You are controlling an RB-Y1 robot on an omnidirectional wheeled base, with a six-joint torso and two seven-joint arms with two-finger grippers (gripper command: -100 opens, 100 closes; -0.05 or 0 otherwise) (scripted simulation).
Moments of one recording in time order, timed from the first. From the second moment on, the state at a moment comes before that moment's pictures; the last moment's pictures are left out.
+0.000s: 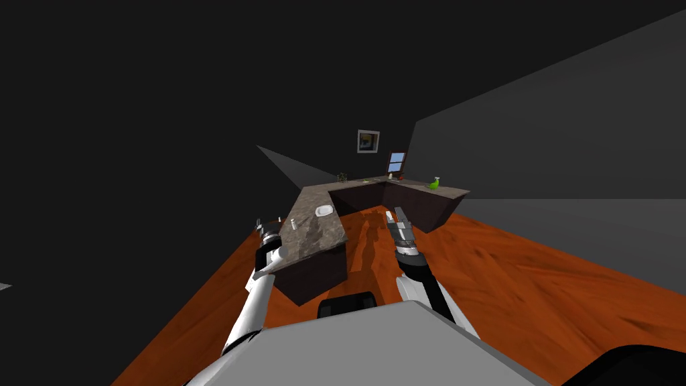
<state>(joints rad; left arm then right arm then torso) -0.21 0.16 0.42 -1.28 0.46 -0.47 0.54 0.54 -0.04 0.05 -2.21 0.02 -0.58 -0.01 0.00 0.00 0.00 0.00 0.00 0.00</state>
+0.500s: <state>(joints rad) -0.30 0.14 0.47 -1.14 0.54 -0.47 0.56 0.54 -0.04 0.05 -2.21 0.02 -0.58 -0.01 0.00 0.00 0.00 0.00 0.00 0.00</state>
